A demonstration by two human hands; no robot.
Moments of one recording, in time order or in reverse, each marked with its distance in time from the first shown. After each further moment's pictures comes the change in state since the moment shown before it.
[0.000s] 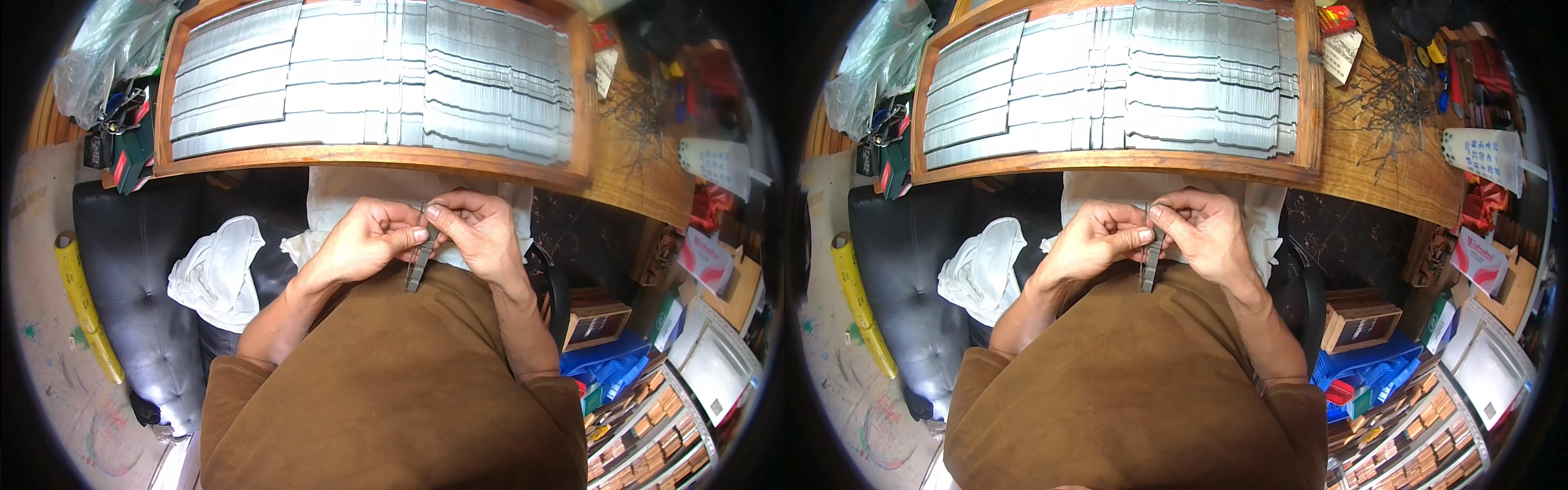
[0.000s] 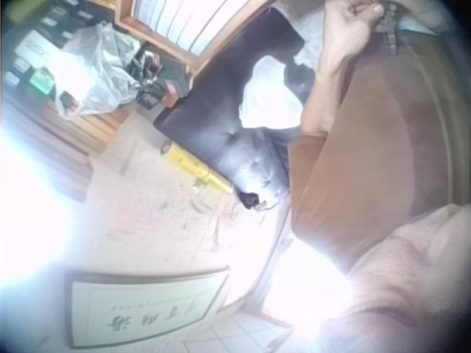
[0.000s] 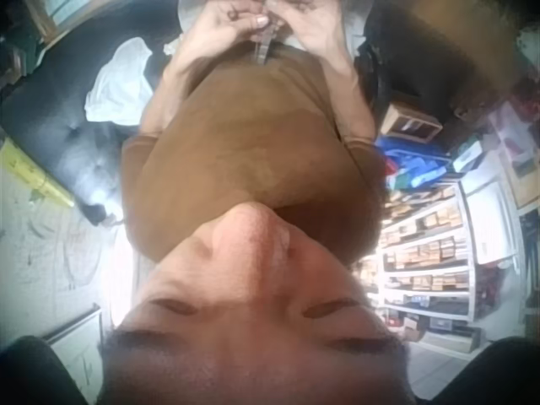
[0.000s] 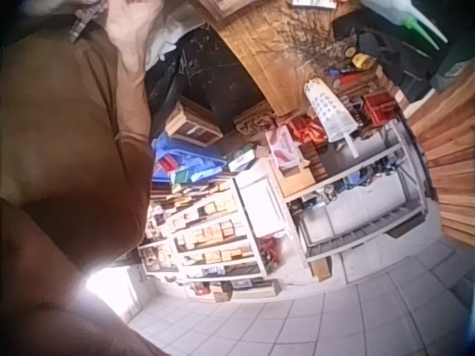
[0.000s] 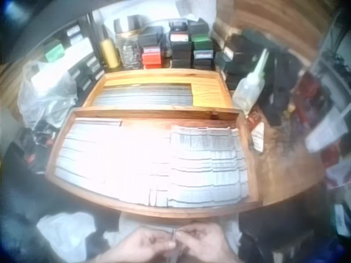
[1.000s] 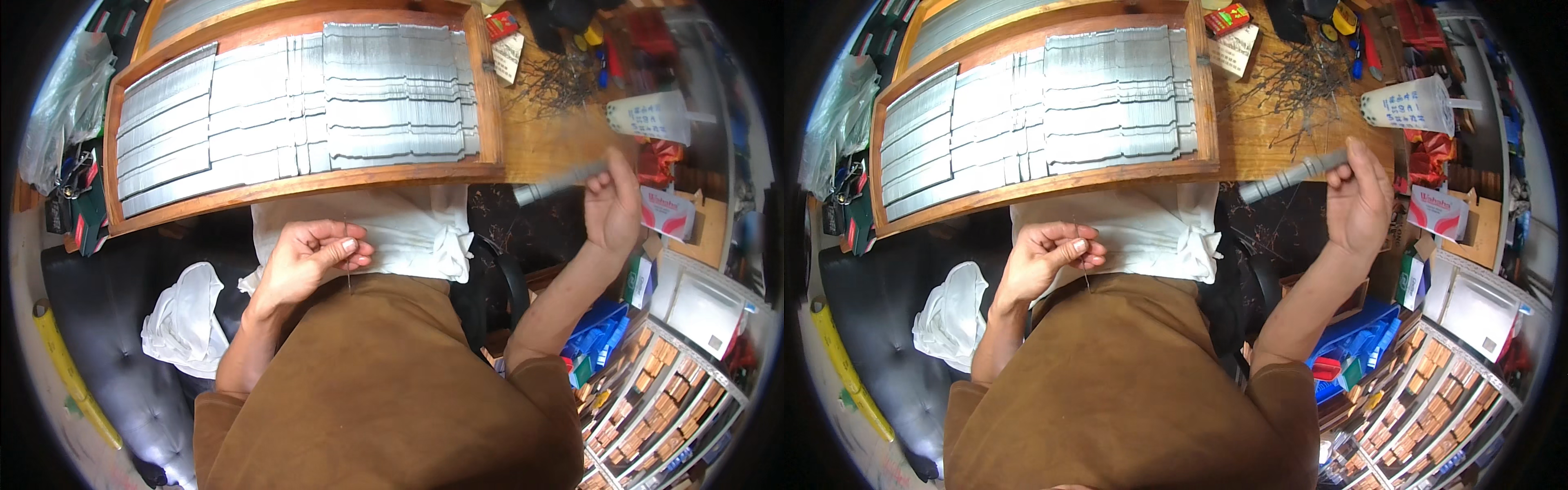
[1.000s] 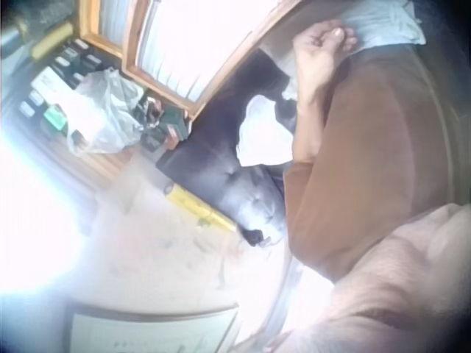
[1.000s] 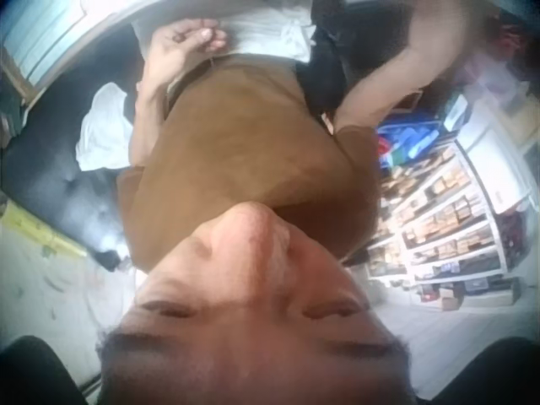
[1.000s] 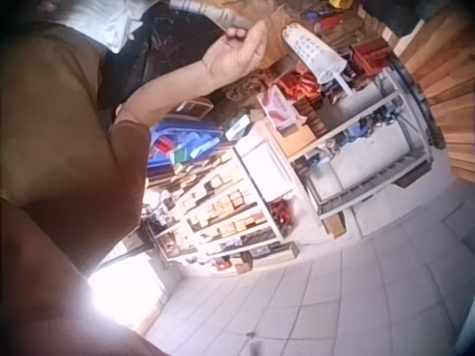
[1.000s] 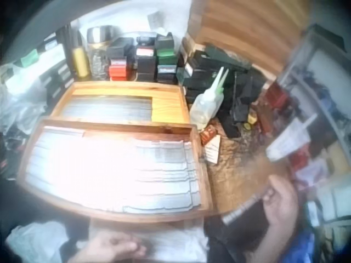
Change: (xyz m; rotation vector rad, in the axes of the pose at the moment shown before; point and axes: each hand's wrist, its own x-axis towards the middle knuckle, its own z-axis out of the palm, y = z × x) left_hand 0.005 0.006 -0.004 0.011 0.014 0.008; right_hand -0.082 -0.151 -0.145 0.100 0.683 -0.614
